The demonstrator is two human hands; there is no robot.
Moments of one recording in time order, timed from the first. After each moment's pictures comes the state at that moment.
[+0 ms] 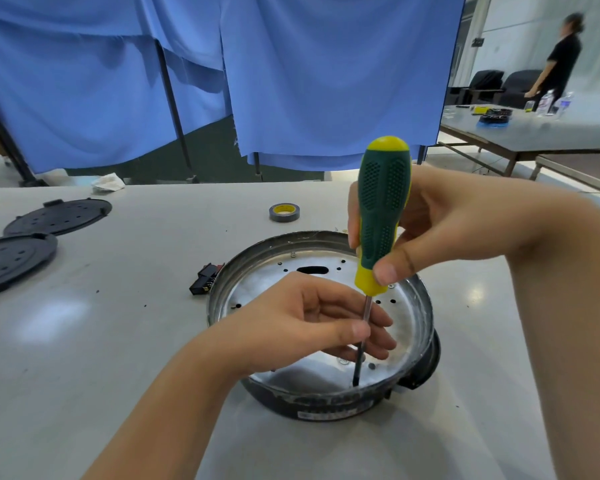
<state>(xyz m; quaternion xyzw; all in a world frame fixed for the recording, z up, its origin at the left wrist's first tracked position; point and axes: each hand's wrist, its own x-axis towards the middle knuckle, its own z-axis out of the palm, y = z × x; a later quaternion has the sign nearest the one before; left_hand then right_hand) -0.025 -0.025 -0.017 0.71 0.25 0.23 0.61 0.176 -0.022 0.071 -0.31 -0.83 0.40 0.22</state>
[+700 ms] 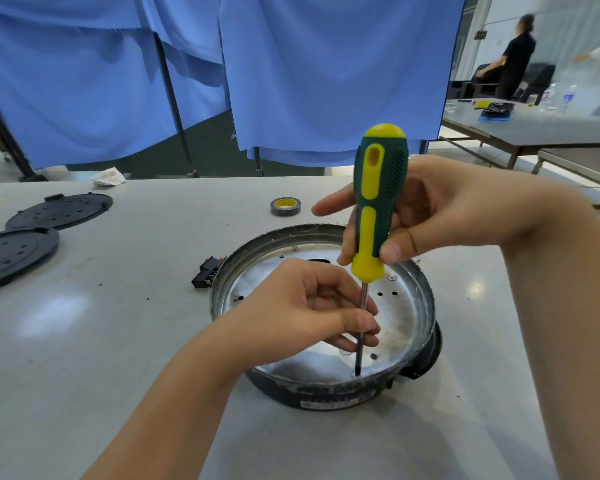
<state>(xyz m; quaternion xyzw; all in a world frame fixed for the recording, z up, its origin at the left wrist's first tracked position) -0.023 -0.027 -0.016 0.70 0.28 0.30 0.58 0.181 -0.013 0.064 -0.28 -0.80 0.50 0.21</state>
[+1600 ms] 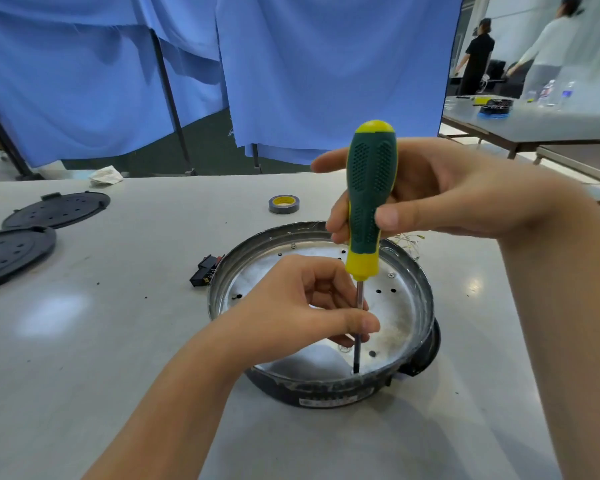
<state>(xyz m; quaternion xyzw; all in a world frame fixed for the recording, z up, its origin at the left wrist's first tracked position) -0.021 -0.024 -0.020 0.73 0.29 0.32 0.54 0.179 -0.017 0.067 -0.27 -0.78 0.50 0.27</state>
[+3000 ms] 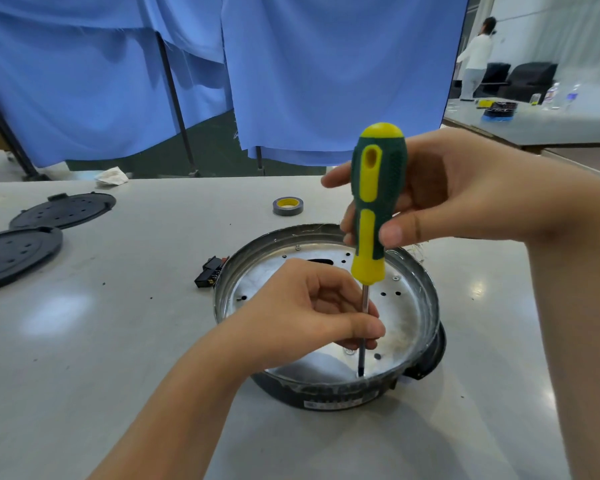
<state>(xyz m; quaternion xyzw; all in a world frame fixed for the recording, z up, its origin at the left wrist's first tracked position) -0.022 -0.028 -0.019 0.71 0.29 0.31 0.55 0.178 -0.026 0.076 -0.31 -0.81 0.41 0.28</state>
